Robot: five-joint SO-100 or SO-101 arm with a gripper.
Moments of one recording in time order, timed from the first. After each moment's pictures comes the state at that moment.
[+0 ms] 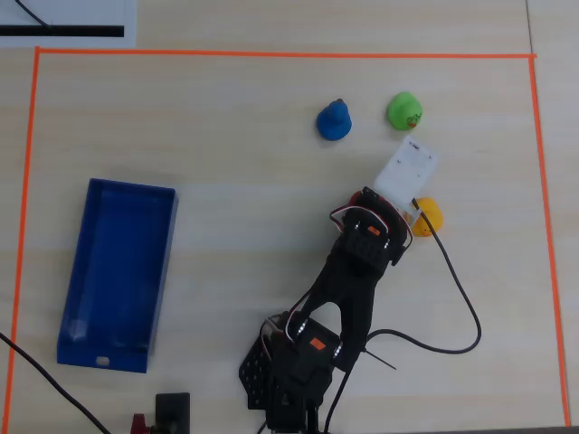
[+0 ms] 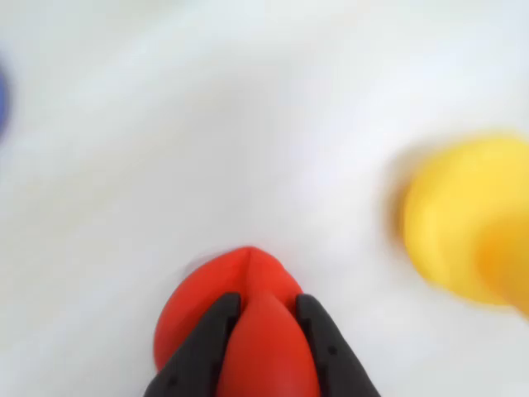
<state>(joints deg) 37.3 107.4 135.8 27.9 -82.7</state>
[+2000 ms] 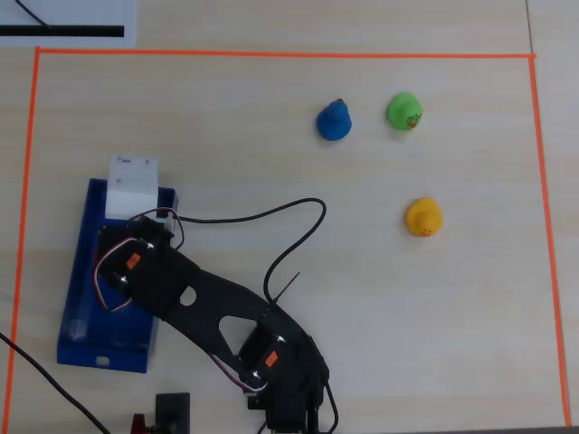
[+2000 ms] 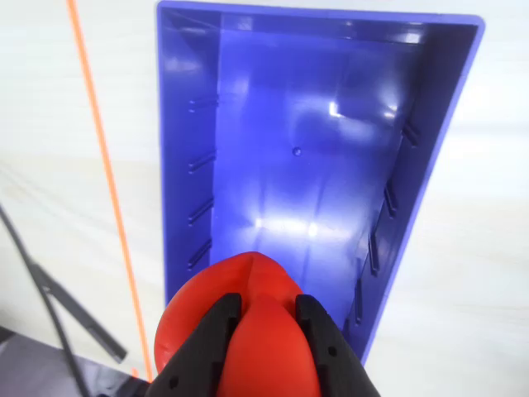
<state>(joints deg) -50.0 106.5 104.3 66.4 -31.6</state>
